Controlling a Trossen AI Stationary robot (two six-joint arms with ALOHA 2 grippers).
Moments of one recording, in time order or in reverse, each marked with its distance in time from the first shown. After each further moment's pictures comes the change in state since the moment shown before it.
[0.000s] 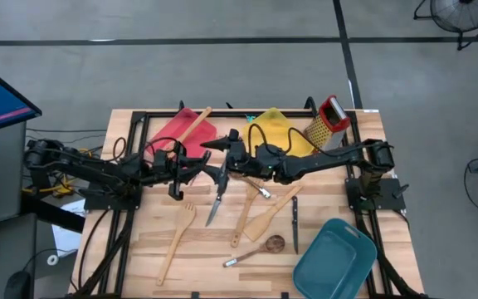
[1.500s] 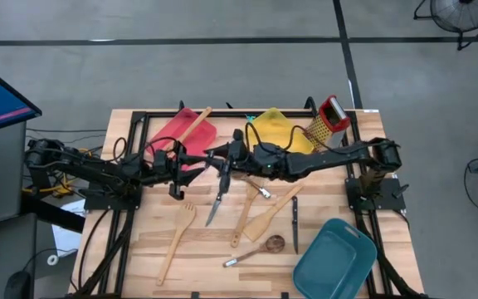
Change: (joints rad) left arm 0.000 0.007 0.000 0.010 -0.011 0.014; right arm 0.000 -0.075 0.013 -0.272 0.069 0.037
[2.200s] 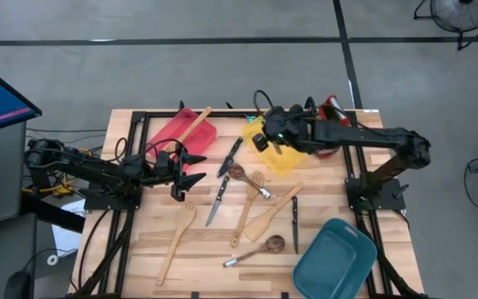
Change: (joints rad) left arm 0.000 0.001 0.000 -0.046 0.011 -0.009; right arm -0.225 -0.262 0.001 -1.055 0.371 0.320
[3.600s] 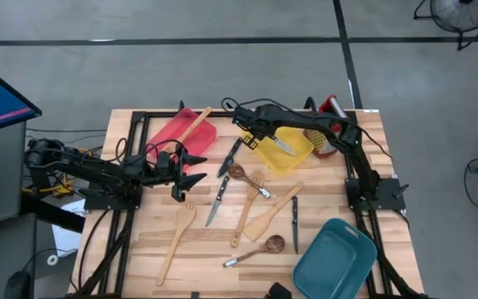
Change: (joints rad) left arm 0.000 0.000 -0.003 -0.016 0.000 0.009; right arm -0.246 0.637 0.398 -0.369 -0.203 -0.177
